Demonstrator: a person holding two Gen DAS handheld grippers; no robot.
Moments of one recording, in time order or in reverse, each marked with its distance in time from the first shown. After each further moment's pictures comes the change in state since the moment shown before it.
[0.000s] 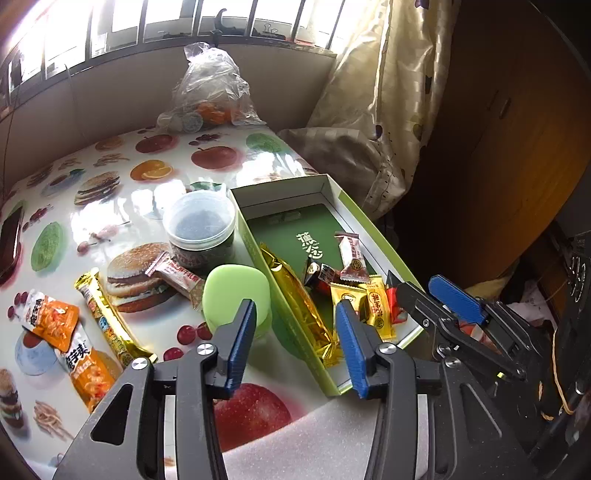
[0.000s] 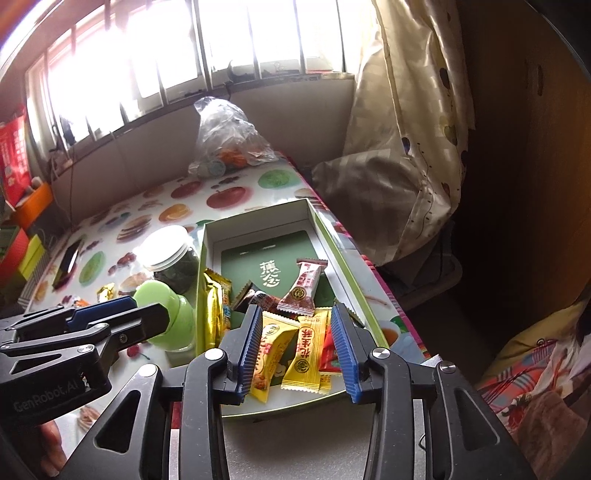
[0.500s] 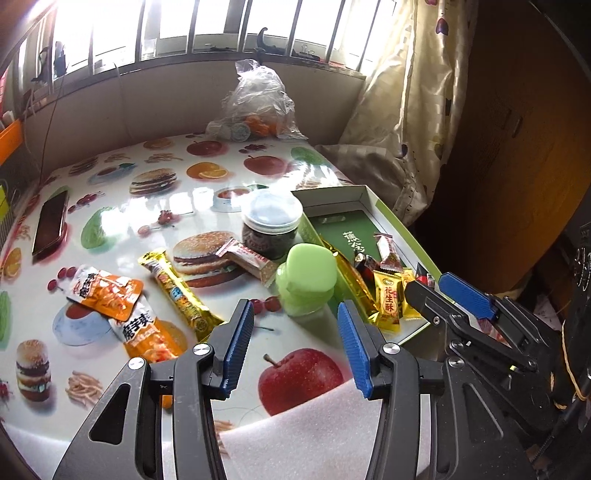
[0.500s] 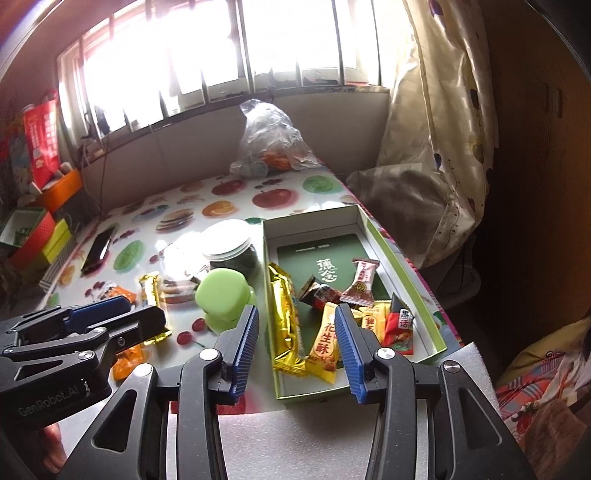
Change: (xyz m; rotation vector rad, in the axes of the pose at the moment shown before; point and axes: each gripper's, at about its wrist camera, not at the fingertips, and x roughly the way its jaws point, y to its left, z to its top) left arm -0.048 0.045 -0.031 -0.051 -0.068 0.076; right arm -0.021 0.056 -0.011 -0.071 -0.017 0.075
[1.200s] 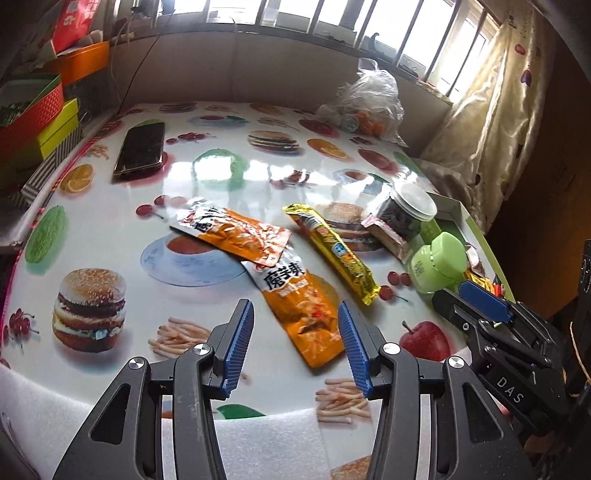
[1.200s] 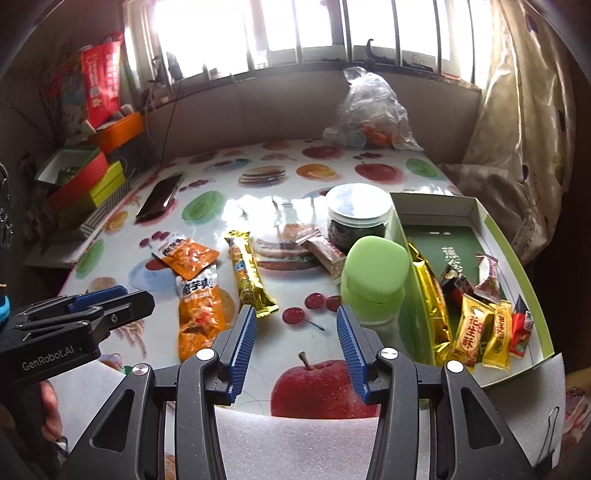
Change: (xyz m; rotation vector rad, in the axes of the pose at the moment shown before) left arm -0.019 0.134 -0.050 -0.239 0.009 0.120; right arm 0.047 0.105 -0.014 -0.175 0.108 0.172
